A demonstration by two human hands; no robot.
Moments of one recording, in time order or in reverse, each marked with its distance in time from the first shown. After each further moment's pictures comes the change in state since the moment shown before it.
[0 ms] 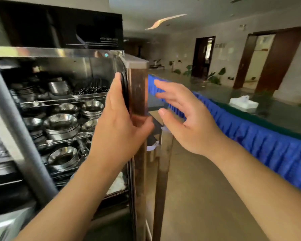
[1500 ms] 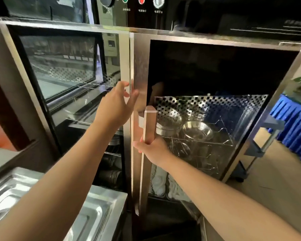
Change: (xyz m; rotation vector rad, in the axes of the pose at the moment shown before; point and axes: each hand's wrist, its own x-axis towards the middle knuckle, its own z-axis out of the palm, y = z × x) left_hand 0.055 -0.423 -0.244 0.614 0.064 -0.397; right_hand 0.156 0.007 0.538 0.515 -0.581 0.619
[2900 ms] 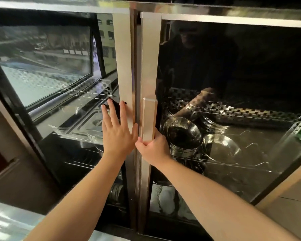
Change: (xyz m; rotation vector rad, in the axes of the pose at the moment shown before) left_hand 0.059 -0.152 0.195 0.333 0.027 -0.053; right_hand 0.209 0.042 0.024 -0.137 0.349 -0.334
